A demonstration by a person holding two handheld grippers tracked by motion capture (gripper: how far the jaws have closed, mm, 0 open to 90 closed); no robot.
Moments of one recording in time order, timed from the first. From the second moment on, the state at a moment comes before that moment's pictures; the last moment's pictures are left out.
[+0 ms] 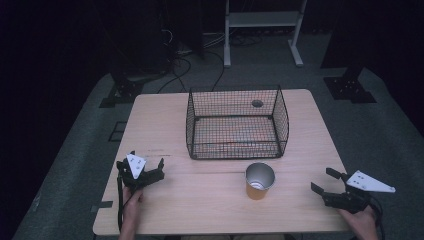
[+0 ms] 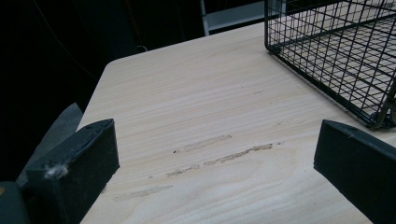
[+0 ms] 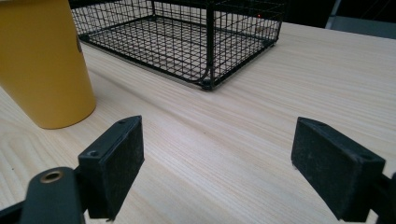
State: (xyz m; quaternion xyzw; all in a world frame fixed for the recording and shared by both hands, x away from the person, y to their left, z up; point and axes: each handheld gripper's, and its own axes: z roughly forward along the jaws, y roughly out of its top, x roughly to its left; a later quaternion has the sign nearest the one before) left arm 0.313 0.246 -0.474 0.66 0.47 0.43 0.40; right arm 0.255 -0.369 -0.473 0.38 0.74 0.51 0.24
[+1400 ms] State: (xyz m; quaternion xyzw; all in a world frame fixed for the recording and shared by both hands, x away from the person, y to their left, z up) left arm 0.312 0.245 -0.475 0.66 0.47 0.43 0.40; right arm 0.247 -0.311 -0.456 0.30 0.78 0.51 0.20
